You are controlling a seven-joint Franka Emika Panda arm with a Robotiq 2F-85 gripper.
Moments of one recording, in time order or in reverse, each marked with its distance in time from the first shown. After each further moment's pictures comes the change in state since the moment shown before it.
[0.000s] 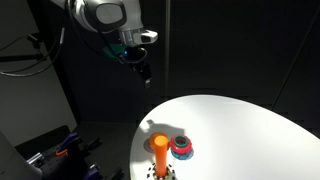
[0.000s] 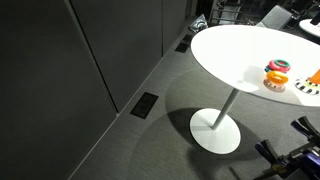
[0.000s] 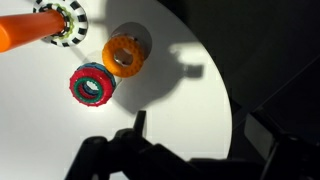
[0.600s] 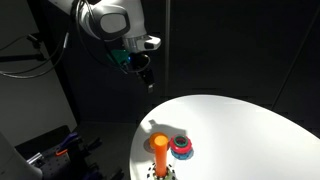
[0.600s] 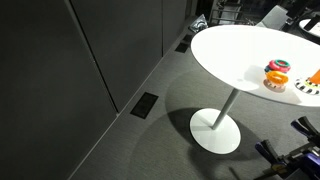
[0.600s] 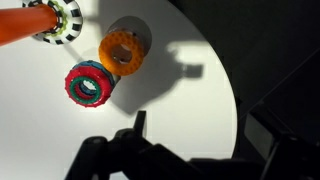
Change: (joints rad) arm 0.000 0.052 -0.018 -0.011 0.020 0.082 -0.008
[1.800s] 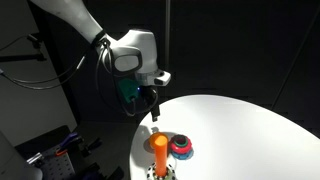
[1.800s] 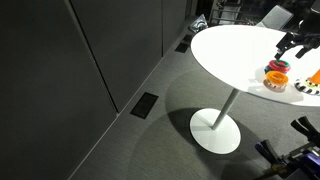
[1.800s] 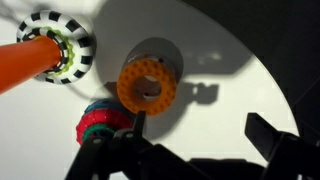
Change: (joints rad) arm -0.026 0.243 -0.077 -0.022 0.025 0.175 -0.013
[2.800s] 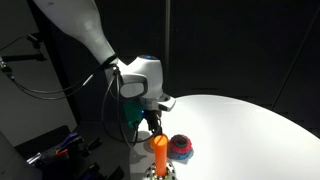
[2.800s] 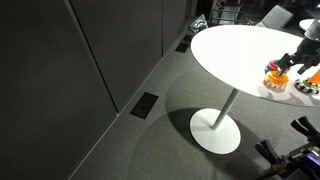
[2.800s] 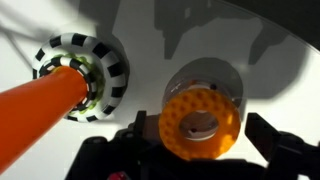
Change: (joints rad) arm -0.018 0.194 -0.073 0.004 -0.023 0.131 0.000
